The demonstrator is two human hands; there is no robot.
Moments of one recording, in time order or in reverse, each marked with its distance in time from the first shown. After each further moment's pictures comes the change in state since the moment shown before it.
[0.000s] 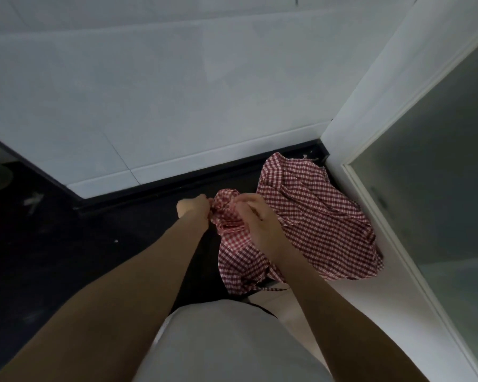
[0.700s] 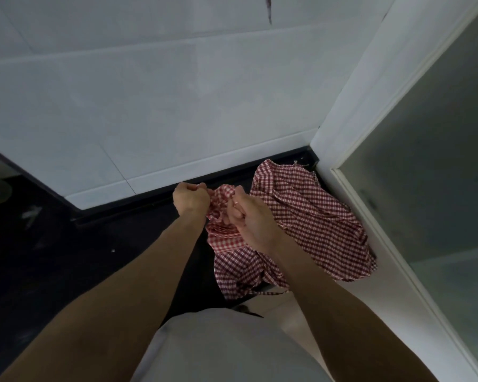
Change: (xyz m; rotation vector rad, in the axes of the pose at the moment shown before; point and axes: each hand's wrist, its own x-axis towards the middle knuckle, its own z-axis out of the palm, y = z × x) left_hand -0.026 0.015 0.001 -0.202 0.128 0.211; right_hand 0.004 -0.030 -0.008 0.344 -0.100 0.089
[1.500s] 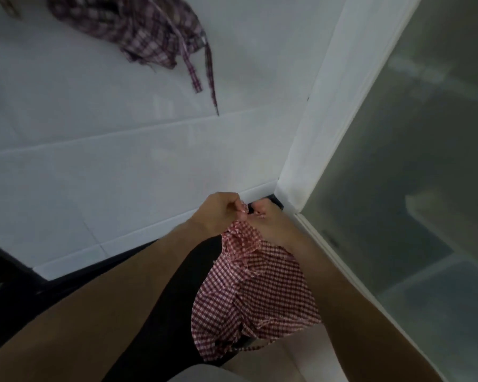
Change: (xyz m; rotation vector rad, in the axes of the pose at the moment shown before) left_hand -0.063 0.097 0.048 0.595 -0.832 0.898; right_hand 0.016 -0.078 -0.108 -0.581 0.121 0.099
